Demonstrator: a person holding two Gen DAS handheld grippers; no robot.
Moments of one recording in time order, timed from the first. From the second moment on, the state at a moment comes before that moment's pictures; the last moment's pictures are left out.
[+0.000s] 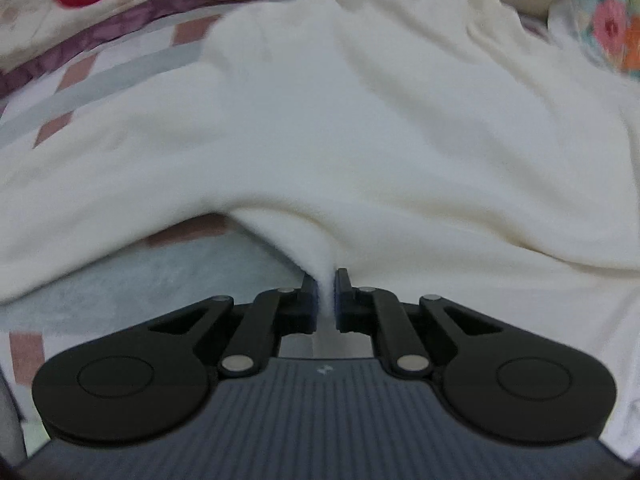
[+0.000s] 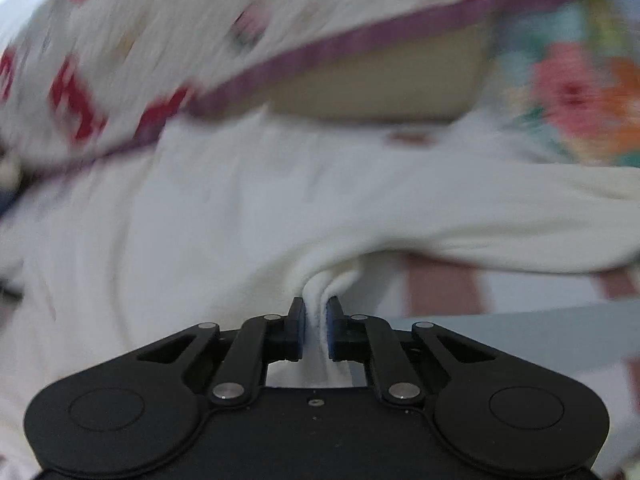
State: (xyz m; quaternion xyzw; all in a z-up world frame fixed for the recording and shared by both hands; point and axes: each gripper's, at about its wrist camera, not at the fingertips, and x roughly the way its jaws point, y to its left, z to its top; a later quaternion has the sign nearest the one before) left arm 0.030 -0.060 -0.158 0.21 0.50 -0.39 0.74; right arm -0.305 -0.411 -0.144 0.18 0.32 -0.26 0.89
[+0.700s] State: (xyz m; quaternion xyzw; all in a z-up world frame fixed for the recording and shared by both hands) left arm 0.008 -0.043 -0.144 0.18 0.56 -0.39 0.71; right arm -0.321 -0.398 -0.134 0.14 0.40 -0.26 0.87
